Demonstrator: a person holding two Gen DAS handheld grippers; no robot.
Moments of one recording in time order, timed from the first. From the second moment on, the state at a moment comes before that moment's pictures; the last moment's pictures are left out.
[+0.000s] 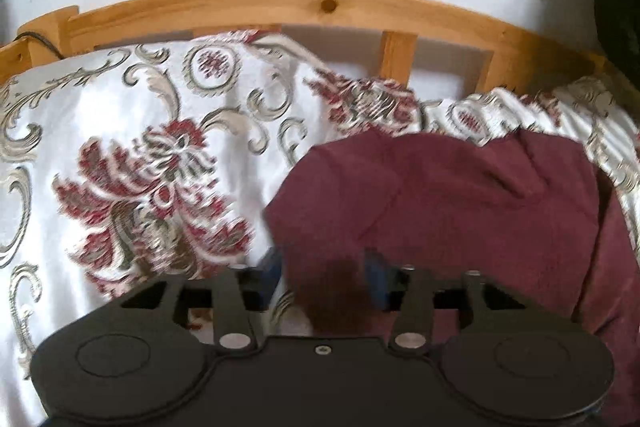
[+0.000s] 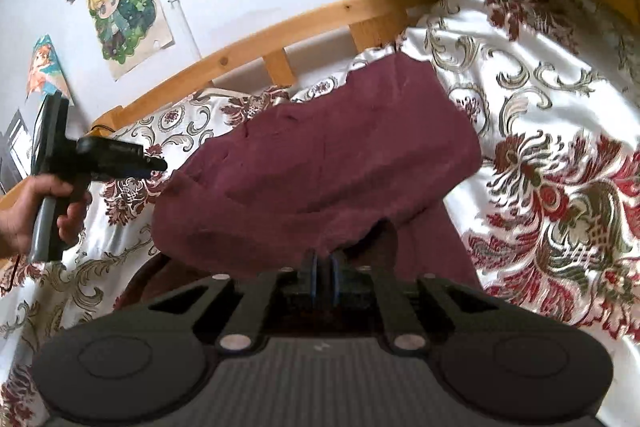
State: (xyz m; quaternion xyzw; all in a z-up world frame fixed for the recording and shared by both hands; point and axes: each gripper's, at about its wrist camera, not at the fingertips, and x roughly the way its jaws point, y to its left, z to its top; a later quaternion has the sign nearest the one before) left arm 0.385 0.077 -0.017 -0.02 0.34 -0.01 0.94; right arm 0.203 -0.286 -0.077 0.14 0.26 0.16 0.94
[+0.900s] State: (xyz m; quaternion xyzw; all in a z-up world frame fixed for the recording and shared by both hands) left arm 0.410 0.078 -0.031 -0.08 0.30 0.09 0.95; right arm 0.217 -0.295 -0.099 0.20 0.26 0.17 0.93
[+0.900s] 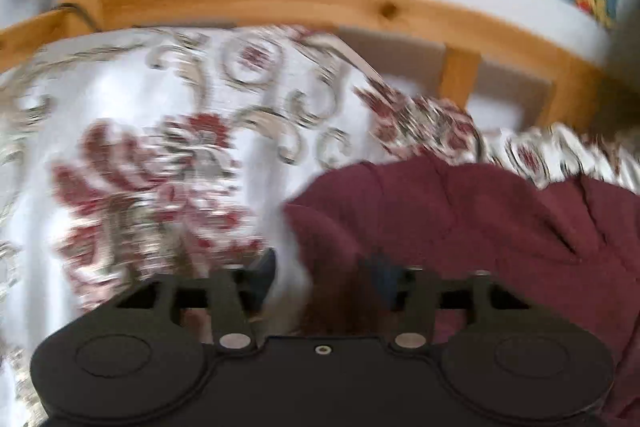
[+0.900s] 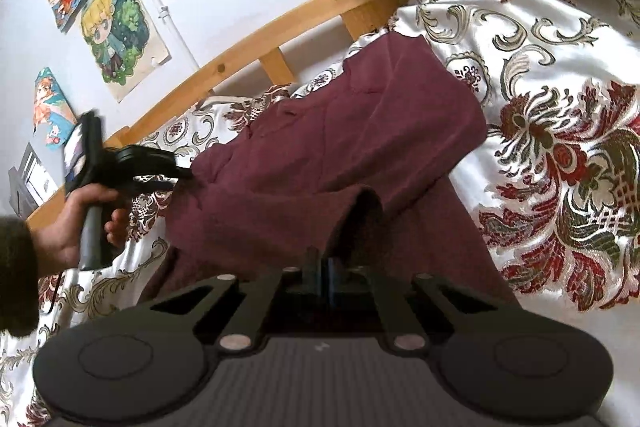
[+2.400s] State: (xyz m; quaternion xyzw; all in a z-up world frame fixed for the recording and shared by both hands) left arm 0.302 0.081 -0.065 -0.02 0.32 0.10 0.94; right arm 0.219 -0.282 -0.102 0.17 0.28 0.19 0.92
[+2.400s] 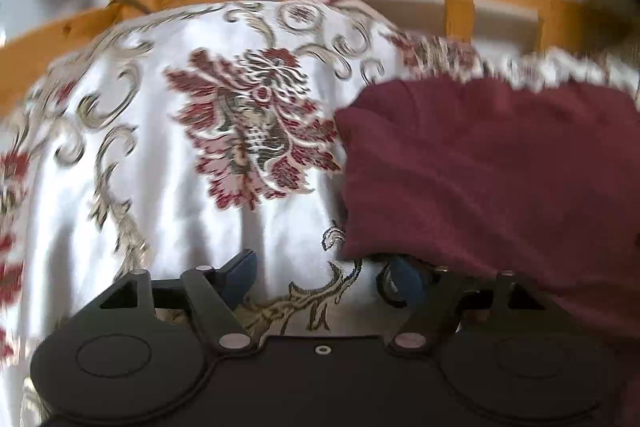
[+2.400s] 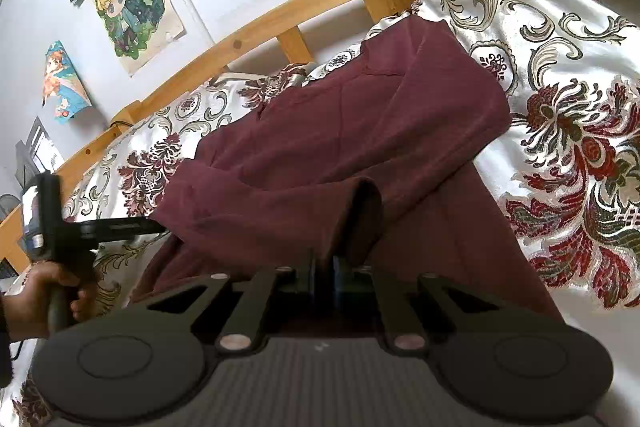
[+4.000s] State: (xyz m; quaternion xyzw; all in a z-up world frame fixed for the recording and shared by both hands) left arm 0.144 0.040 -0.075 -0.03 0.41 -0.03 0.91; right arm 0.113 -0.336 -0.058 0.04 0.34 0.08 0.93
